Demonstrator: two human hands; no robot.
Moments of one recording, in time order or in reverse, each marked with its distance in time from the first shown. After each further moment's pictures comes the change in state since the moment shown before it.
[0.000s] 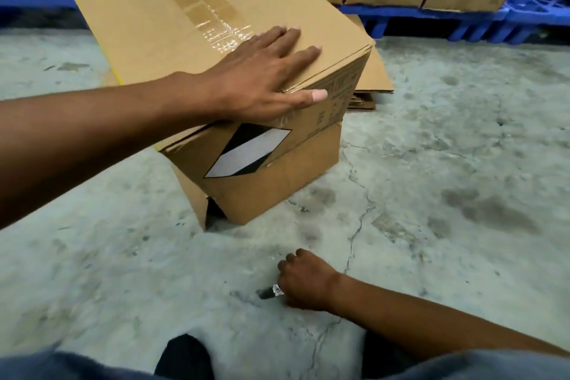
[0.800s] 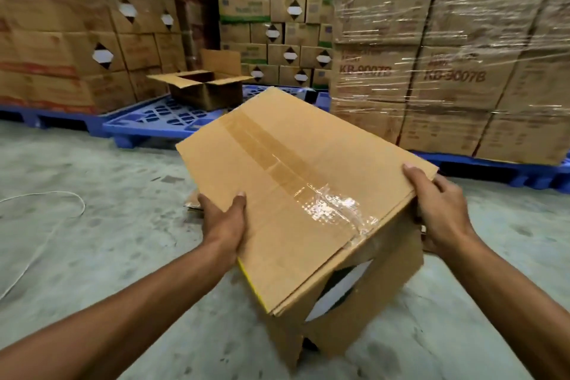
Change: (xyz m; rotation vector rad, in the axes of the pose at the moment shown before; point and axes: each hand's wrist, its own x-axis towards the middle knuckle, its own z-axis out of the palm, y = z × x) left_hand -0.056 -0.088 0.021 -1.302 0.805 -1.225; right_hand -0.019 0.165 -0.253 1.458 1.286 0.659
